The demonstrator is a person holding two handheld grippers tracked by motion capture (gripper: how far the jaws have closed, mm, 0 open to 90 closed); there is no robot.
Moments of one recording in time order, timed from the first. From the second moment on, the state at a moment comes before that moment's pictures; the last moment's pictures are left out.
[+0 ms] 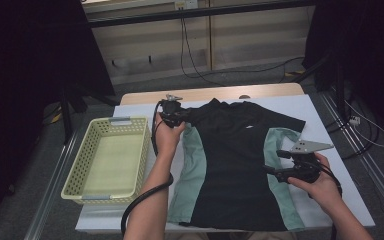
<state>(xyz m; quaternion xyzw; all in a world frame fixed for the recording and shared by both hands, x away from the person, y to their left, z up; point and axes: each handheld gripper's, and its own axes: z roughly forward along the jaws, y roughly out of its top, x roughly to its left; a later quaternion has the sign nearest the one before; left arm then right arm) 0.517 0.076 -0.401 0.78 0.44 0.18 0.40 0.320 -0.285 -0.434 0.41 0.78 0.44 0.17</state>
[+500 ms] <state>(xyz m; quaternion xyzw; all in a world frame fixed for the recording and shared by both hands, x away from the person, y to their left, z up) 0.504 0.046 -0.419 0.81 0.40 0.13 0.41 0.317 -0.285 -0.434 0.41 0.78 0.44 0.17</state>
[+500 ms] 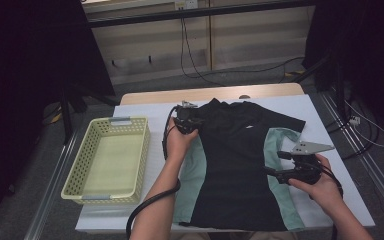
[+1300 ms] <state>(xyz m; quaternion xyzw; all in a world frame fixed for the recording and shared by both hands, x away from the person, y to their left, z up) 0.493 0.070 -0.422 0.81 0.41 0.12 0.40 0.318 -0.278 -0.433 0.40 0.79 0.44 0.17</state>
